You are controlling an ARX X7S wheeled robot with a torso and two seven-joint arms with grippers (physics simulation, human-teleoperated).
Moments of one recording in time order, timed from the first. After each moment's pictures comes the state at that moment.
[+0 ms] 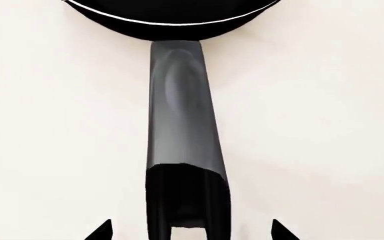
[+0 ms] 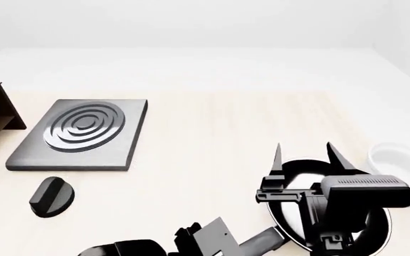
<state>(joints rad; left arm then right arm) -0.54 -0.29 0.74 0.43 -0.60 -1.35 0.20 0.07 0.27 -0.15 -0.59 0.18 0.38 0.28</state>
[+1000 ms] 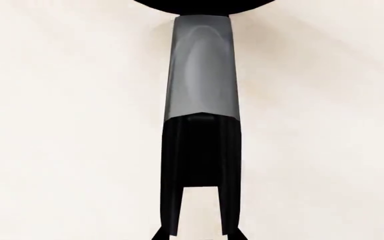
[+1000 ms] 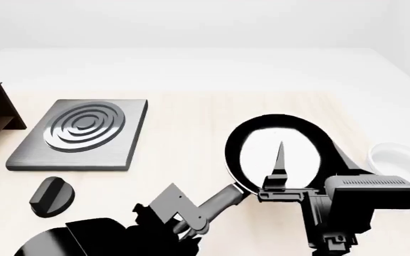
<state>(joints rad) -0.56 -0.40 0.50 0.46 -0.67 -1.42 0.12 0.07 0.29 -0.15 -0.61 0.20 0.38 0.31</state>
